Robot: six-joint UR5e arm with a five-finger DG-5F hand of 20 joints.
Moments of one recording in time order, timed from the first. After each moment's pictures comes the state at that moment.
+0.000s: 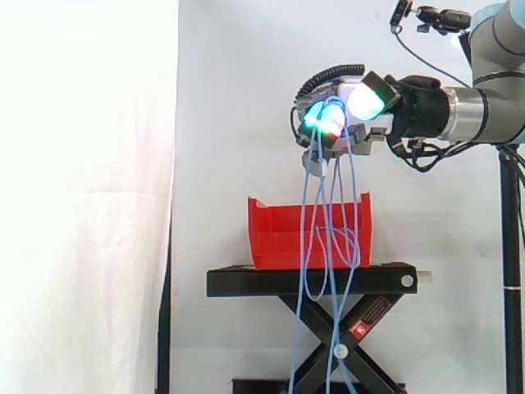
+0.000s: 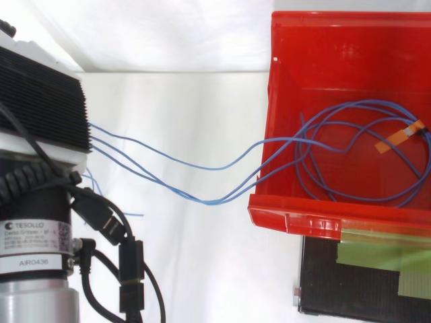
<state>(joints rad) -0.06 -2.12 -1.03 -3.11 -1.80 -0.43</state>
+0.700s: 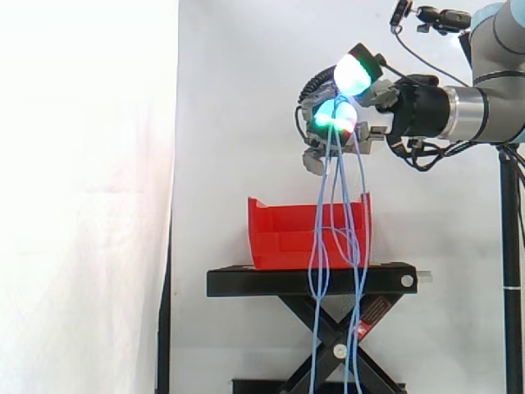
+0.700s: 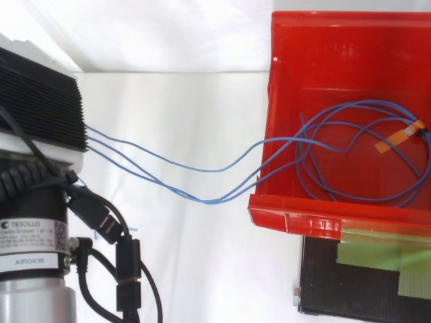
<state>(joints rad) -0.06 -2.12 -1.03 -3.11 -1.80 -0.44</state>
